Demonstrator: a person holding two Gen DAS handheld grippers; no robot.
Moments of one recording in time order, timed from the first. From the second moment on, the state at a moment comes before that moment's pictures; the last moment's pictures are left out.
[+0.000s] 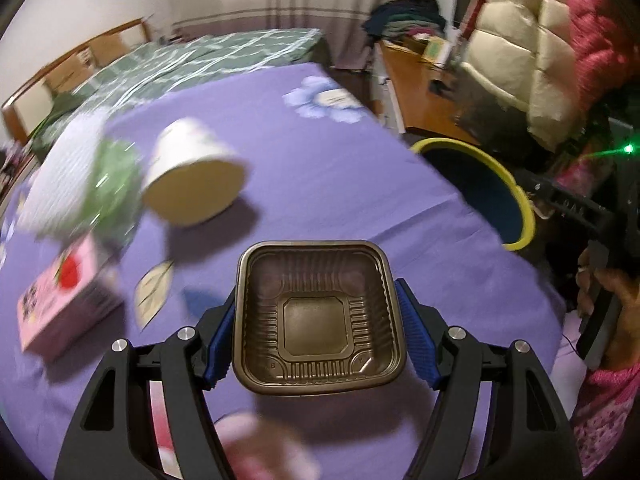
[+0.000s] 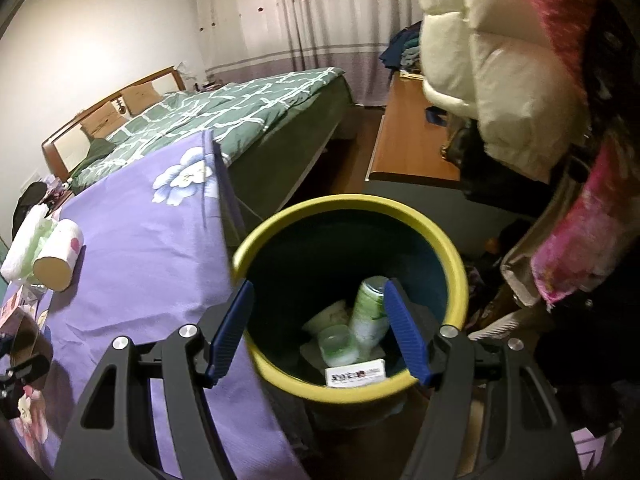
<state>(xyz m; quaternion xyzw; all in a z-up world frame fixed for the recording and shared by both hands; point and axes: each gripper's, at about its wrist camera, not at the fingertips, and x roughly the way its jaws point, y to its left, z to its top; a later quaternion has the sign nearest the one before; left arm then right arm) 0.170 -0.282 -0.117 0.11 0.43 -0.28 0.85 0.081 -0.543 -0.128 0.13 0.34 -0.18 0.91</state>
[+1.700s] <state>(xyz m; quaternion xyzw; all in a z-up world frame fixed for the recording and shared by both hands) 0.177 -0.306 -0.041 0.07 0.37 -0.32 0.87 0.052 -0.531 -0.124 0.12 0.35 -0.19 0.91</state>
